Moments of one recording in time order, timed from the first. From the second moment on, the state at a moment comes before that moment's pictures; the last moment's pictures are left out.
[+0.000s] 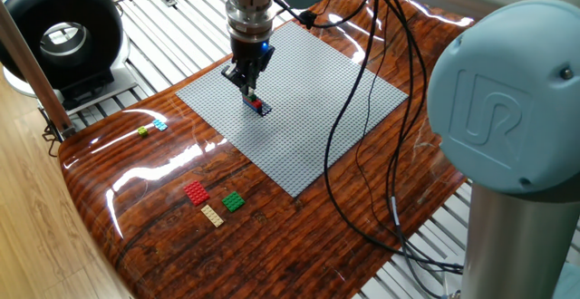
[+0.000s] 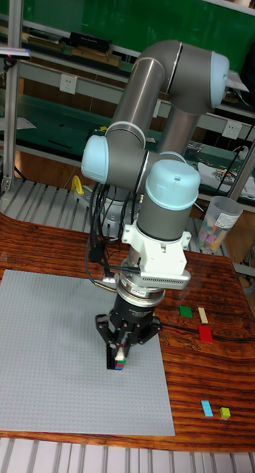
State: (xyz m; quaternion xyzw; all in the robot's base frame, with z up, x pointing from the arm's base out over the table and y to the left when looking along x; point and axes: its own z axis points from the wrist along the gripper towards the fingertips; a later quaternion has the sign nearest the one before) arm 0.662 0.037 0.040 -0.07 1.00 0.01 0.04
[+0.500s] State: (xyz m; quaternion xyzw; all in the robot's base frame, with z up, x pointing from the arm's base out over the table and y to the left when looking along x) arm 0.657 0.032 0.050 -0.05 1.00 0.00 0.03
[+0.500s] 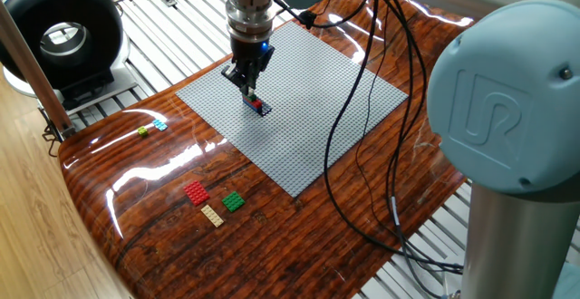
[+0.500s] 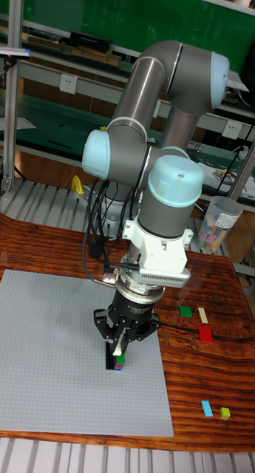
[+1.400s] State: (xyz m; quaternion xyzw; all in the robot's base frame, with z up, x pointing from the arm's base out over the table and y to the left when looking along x) arm 0.662 0.037 0.055 -0.04 1.00 0.01 0.03
